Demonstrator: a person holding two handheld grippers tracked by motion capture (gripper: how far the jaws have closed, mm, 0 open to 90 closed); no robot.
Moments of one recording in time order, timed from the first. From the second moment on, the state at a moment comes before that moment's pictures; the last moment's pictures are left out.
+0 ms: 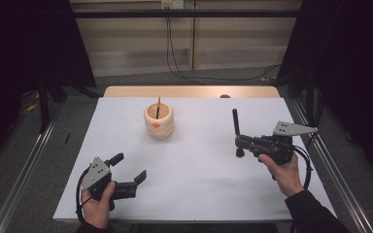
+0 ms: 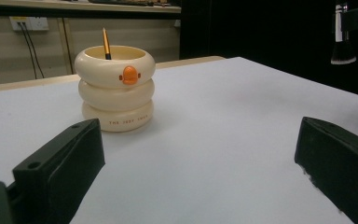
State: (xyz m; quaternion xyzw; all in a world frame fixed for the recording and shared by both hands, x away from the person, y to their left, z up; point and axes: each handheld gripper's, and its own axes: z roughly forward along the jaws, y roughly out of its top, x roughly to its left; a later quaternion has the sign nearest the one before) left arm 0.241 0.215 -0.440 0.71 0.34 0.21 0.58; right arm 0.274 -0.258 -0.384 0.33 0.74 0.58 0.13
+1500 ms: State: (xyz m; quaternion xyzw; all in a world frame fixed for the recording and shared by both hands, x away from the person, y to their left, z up) left arm 0.243 0.215 -0.440 0.71 0.33 0.21 0.58; right arm 0.292 -0.202 -0.378 0.24 0.84 0.48 0.05
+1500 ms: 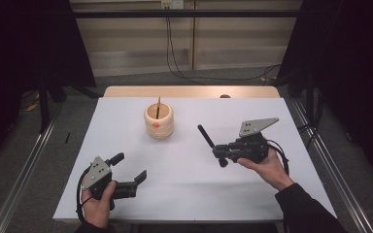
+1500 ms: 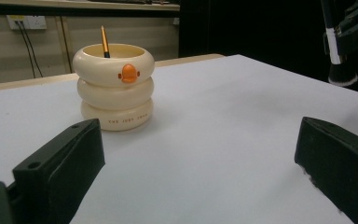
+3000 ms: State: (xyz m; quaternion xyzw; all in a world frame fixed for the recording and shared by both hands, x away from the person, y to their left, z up) left arm 0.242 0.215 -0.441 0.71 0.33 0.21 0.58; right arm 0.297 -0.167 -0.392 0.15 0.96 0.23 -0.01
